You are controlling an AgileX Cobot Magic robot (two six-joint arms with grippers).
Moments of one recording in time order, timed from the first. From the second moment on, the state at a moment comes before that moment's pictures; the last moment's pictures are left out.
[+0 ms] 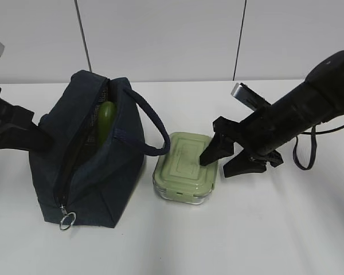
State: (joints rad) left arm -0.08 1.38 -0.86 -0.76 0.82 0.70; right arm 0.15 1.98 -1.18 0.99 0.84 -0.55
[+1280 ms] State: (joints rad) left arm -0.08 1.38 -0.86 -0.76 0.82 0.70; right arm 0.15 1.96 -1.18 1.17 0.81 -0.78
